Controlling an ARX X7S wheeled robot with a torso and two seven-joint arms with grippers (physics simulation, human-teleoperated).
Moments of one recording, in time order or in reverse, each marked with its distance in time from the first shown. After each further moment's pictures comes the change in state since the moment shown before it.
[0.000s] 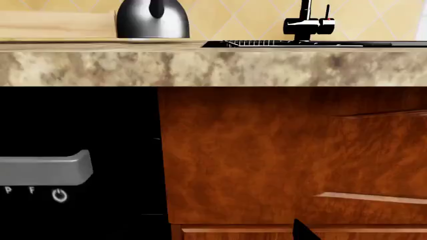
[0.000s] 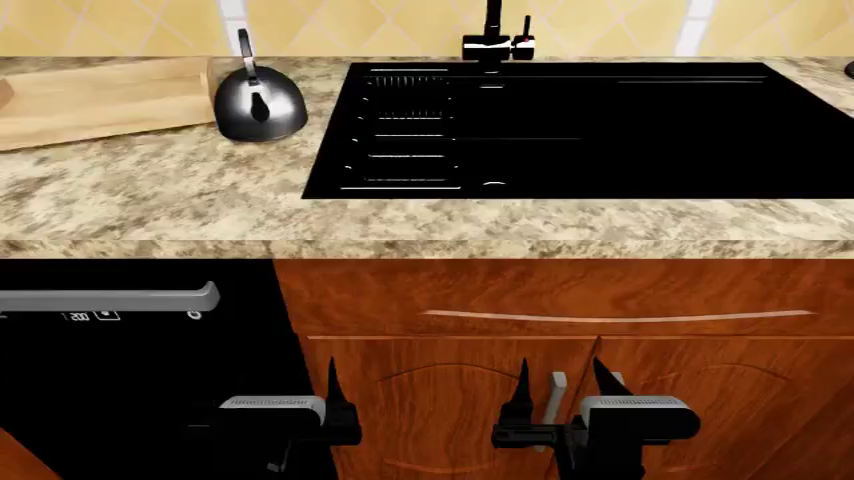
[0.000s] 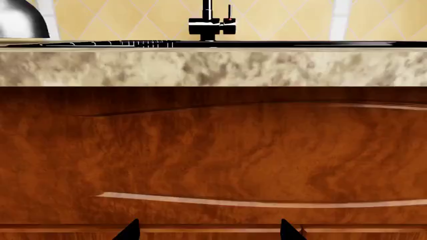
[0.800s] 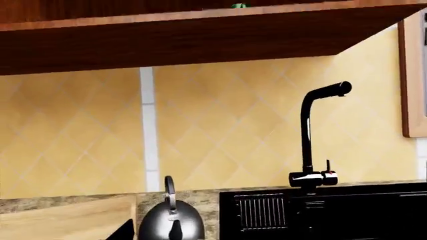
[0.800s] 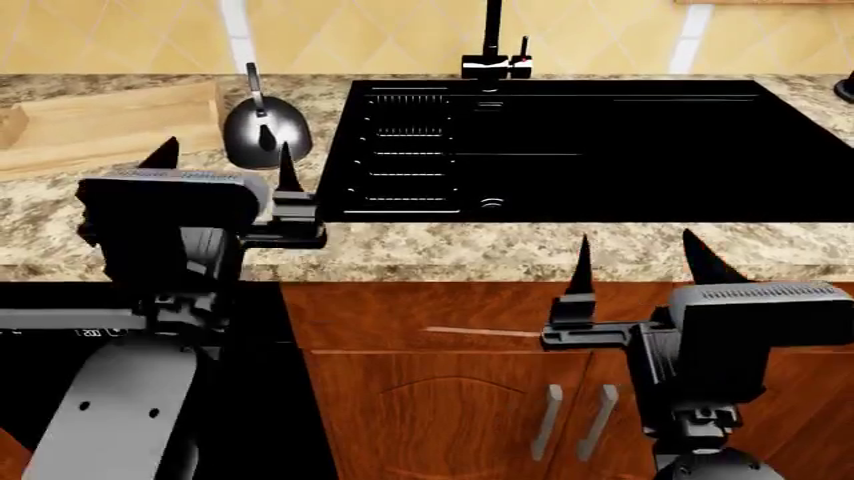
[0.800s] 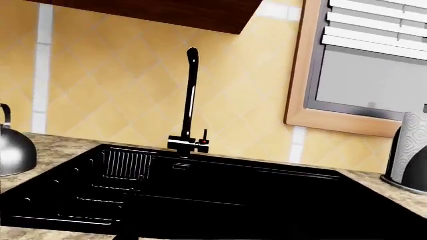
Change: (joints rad) left arm -0.513 -0.126 0.042 0.584 -0.098 -0.756 -0.091; right arm 0.184 0.157 -0.029 -0.766 0.008 0.702 0.080
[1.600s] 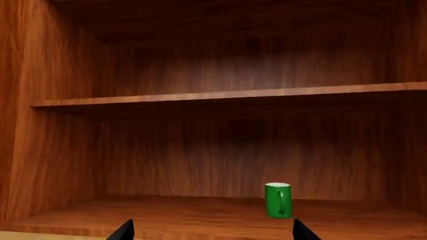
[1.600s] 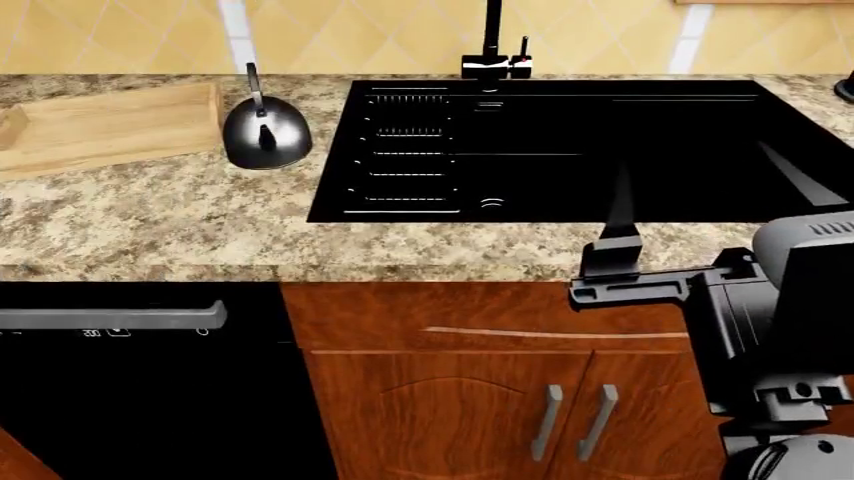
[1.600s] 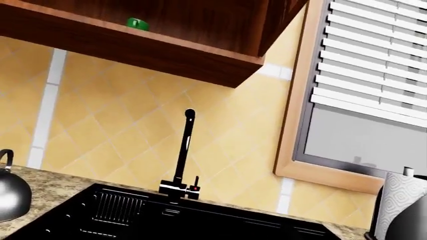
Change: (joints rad) left arm -1.763 0.117 0.146 -1.499 -0.057 -0.124 -0.124; right arm 0.377 0.476 -0.070 -0.257 0.854 0.310 0.690
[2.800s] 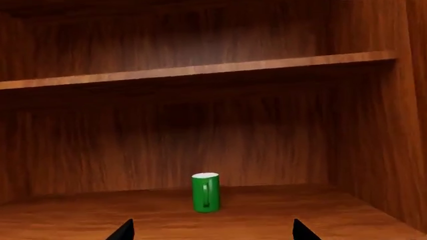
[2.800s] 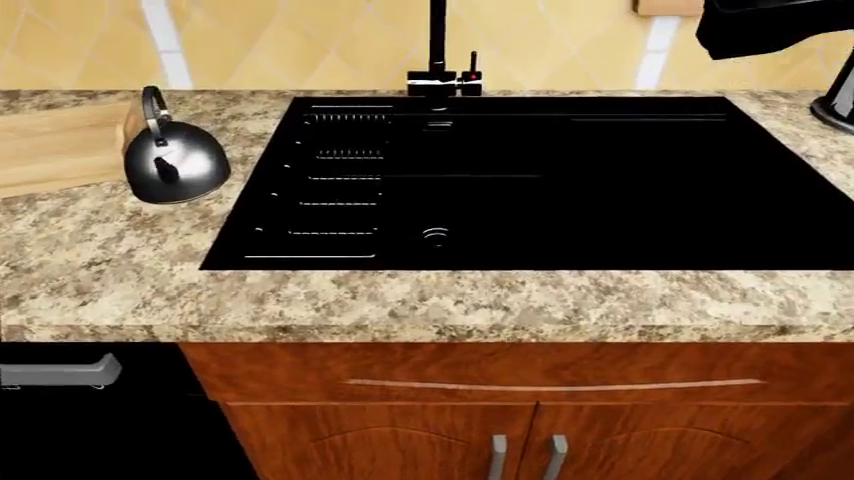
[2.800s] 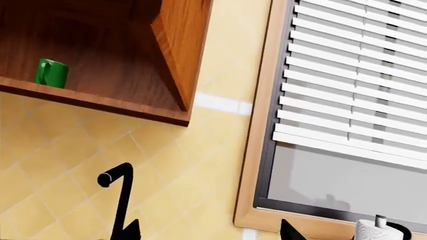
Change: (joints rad) left arm -0.081 0.009 0.057 -0.048 -0.100 -0.096 0.037; right arm 0.954 0.150 -0.148 0.438 0.849 0.180 0.426
